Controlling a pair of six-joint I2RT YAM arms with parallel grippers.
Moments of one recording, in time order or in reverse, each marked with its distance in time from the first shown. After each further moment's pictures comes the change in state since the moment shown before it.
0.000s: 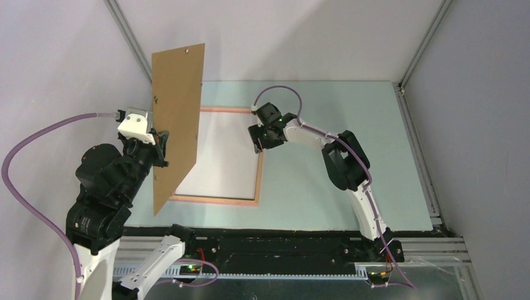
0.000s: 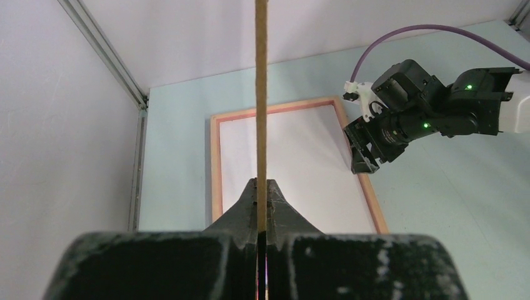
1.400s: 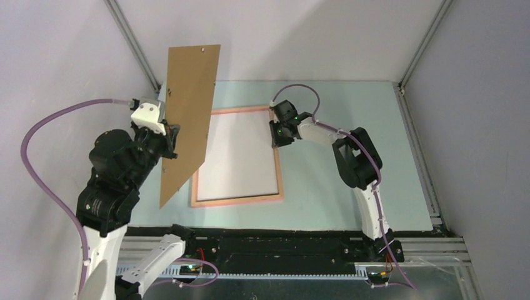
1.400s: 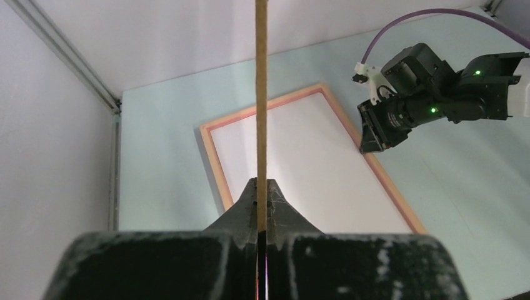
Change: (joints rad) left arm 0.005 0.059 -0.012 0.035 0.069 -0.003; right arm -0.093 -0.058 -0.135 0.087 -0.018 0.062
